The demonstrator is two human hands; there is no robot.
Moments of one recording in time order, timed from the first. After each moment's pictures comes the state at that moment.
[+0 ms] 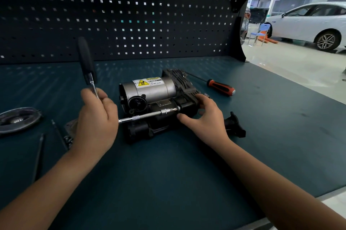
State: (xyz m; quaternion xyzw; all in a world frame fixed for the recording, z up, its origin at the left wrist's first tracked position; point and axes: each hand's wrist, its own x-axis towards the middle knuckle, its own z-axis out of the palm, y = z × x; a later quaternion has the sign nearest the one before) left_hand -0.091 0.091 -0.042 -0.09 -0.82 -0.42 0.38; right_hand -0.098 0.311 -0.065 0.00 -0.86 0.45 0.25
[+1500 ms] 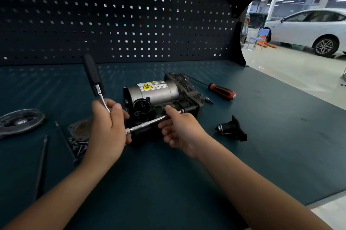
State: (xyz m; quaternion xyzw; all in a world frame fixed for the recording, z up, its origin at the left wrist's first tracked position) left_hand -0.082 0.106 -0.049 -0.06 -0.75 -0.57 0.32; right_hand -0.081 0.252 -0.028 -0.11 -0.67 0.73 -0.13
